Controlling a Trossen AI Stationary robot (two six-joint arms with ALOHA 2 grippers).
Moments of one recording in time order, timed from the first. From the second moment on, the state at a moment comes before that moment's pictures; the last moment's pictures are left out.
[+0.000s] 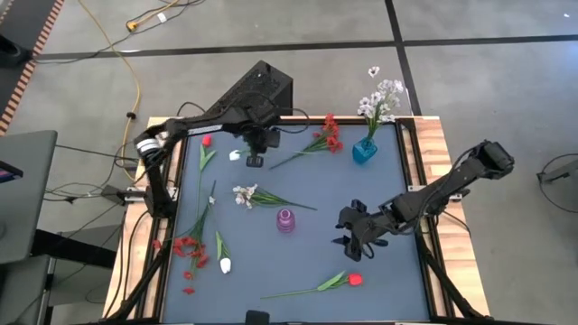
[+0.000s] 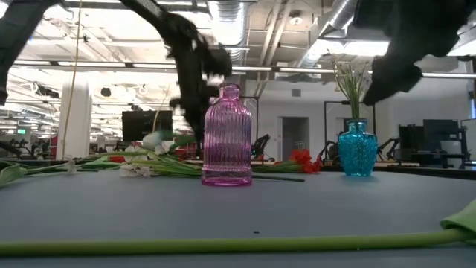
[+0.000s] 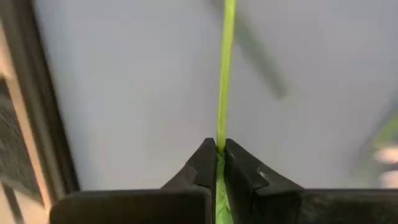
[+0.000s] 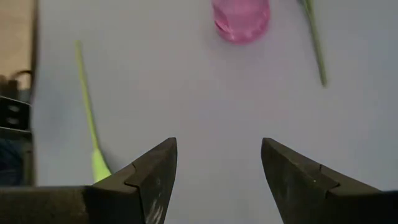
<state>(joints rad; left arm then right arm) 0.54 1.86 1.46 -0.85 0.02 0.67 0.47 1.30 0.78 -0.33 0.26 0.72</state>
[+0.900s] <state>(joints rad) 0.24 1.47 1.41 -0.70 0.31 -0.29 0.33 1.31 0.78 0.38 0.66 -1.25</state>
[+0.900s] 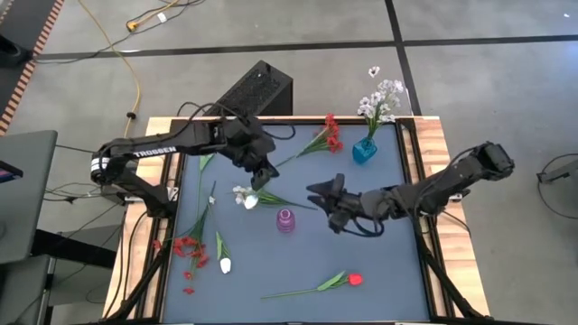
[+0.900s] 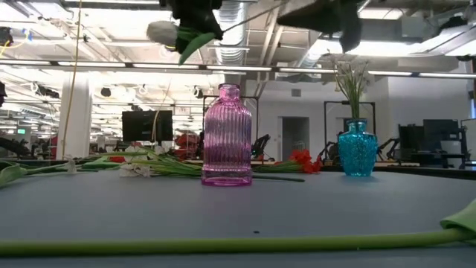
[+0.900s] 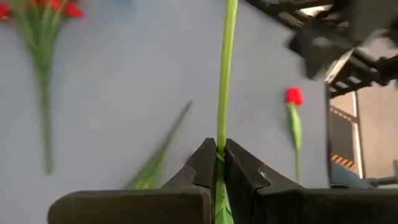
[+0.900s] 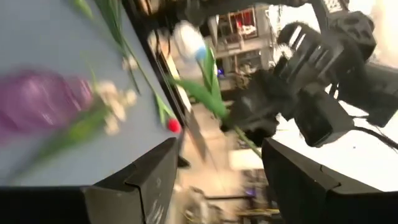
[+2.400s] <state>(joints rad) 0.17 1.64 1.41 -0.51 0.38 -0.53 0.20 1.49 0.80 0.46 0.76 -1.57</state>
